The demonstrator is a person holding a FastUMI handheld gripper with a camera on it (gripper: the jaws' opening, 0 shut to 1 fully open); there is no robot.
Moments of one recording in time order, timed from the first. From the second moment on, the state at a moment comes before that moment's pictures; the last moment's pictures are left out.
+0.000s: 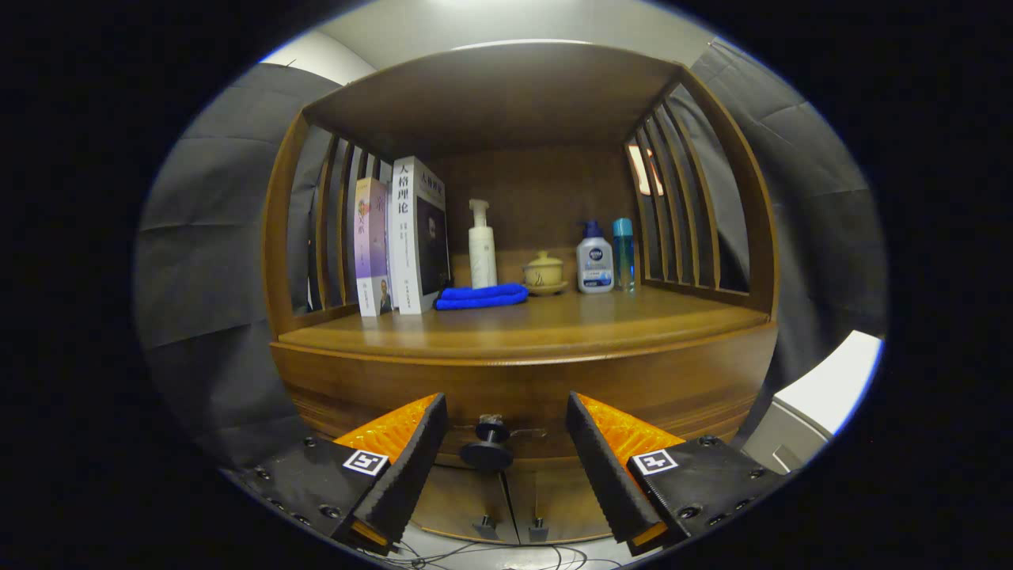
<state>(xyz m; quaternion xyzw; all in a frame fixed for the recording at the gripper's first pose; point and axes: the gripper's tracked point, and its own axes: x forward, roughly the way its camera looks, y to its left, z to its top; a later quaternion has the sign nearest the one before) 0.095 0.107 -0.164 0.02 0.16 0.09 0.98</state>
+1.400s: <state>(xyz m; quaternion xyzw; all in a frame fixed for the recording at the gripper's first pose) 0.053 0.115 -0.212 0.02 0.22 0.09 0.97</state>
